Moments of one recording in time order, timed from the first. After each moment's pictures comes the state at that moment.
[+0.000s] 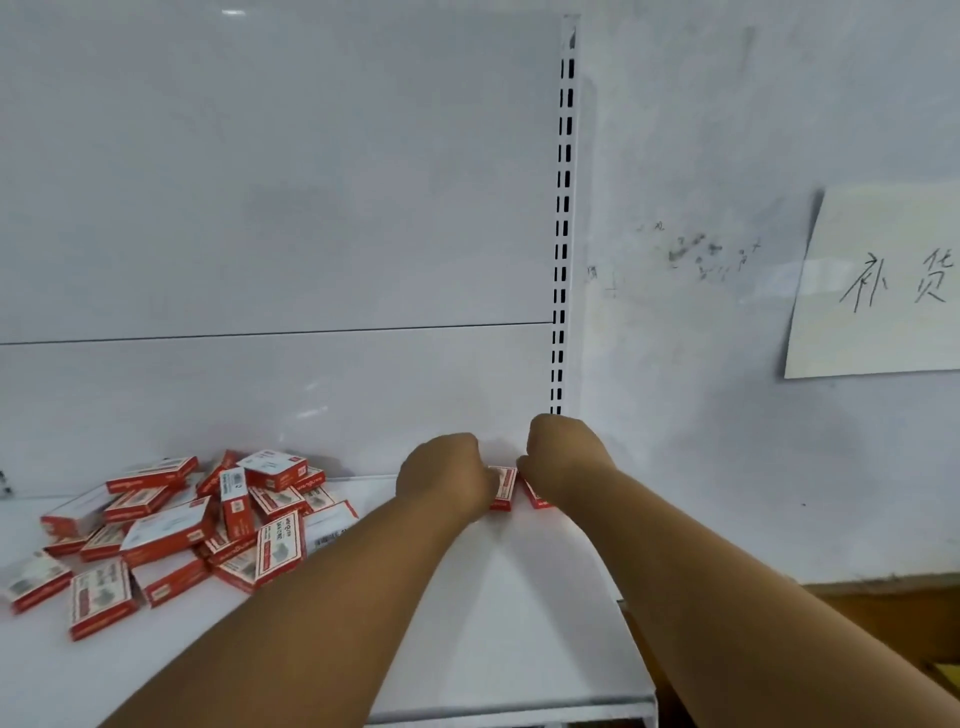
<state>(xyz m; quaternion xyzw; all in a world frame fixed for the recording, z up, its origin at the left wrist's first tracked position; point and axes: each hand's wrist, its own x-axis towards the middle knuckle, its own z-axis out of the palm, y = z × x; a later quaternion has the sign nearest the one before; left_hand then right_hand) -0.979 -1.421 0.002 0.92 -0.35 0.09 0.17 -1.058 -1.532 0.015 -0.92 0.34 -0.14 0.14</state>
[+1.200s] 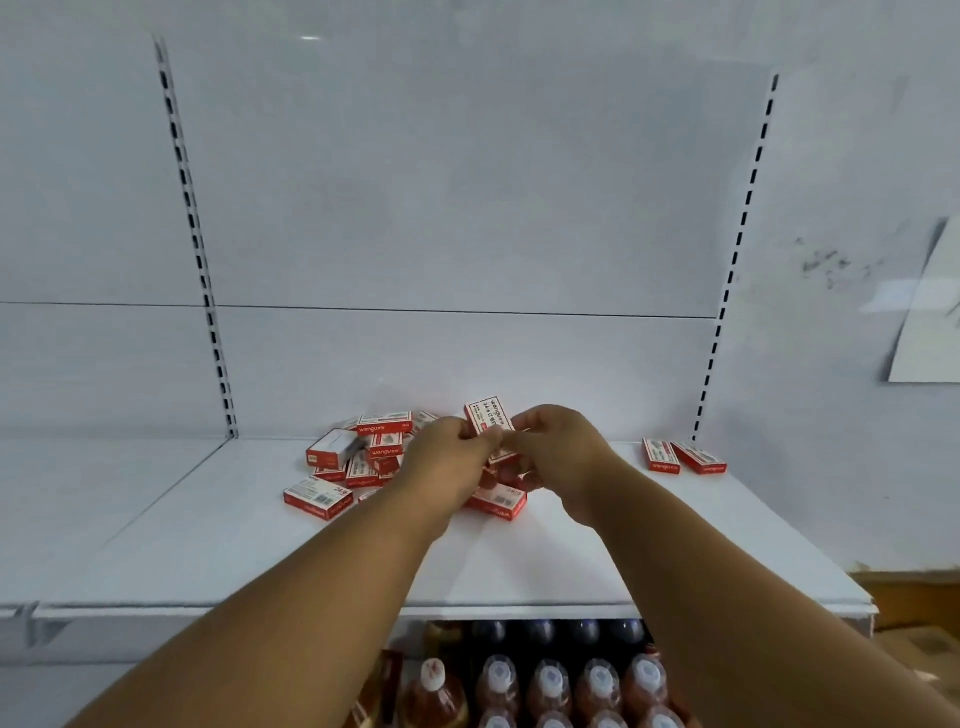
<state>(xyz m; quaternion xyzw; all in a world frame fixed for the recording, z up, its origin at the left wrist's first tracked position) -0.925 -1.171 0.026 0.76 -0.26 -0.14 0.58 -1.000 -1.285 0.032 -0.73 0.22 -0.21 0.61</state>
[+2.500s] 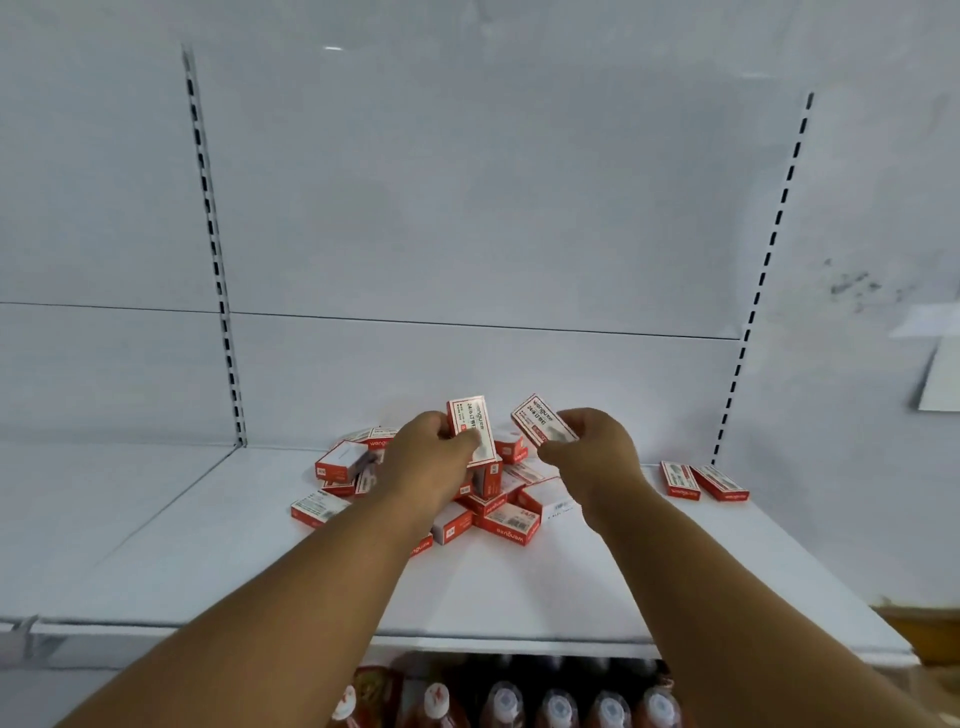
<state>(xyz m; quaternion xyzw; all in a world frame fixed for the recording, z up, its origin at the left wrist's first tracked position) -0.901 -1.159 0.038 0.83 -0.22 -0.03 0.50 -0.985 -1.301 0.034 -0.75 0.31 -0.31 0.51</state>
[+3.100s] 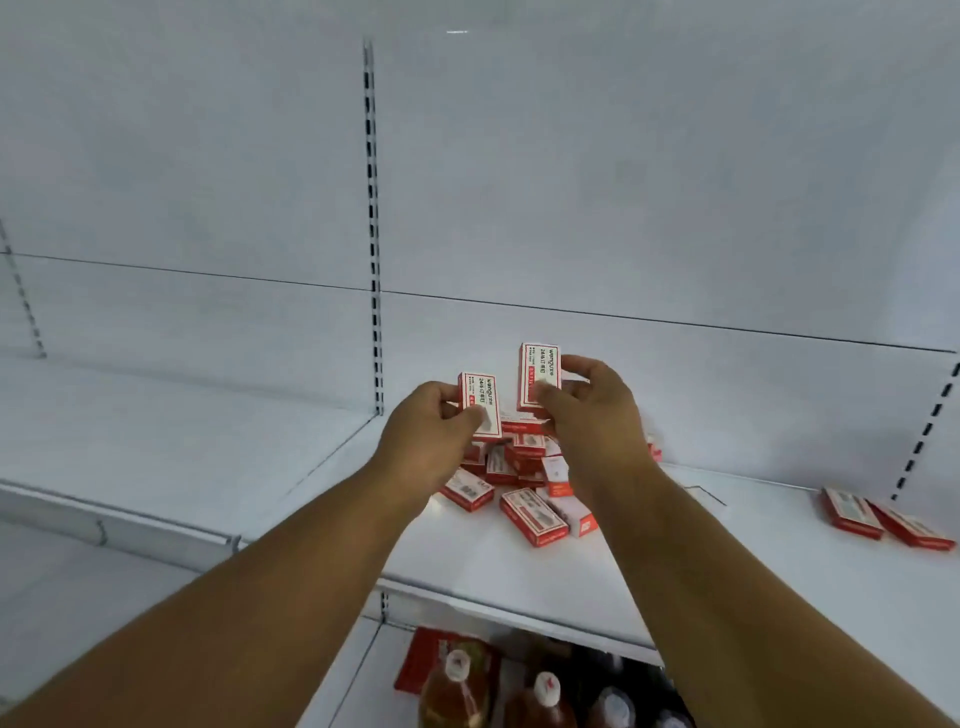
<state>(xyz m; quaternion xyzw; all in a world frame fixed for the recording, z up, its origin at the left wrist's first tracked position) -0.852 -1.051 0.038 0.79 -0.17 0.01 0.59 -0.907 -1.190 0.050 -0.67 0.13 -0.32 0.65</state>
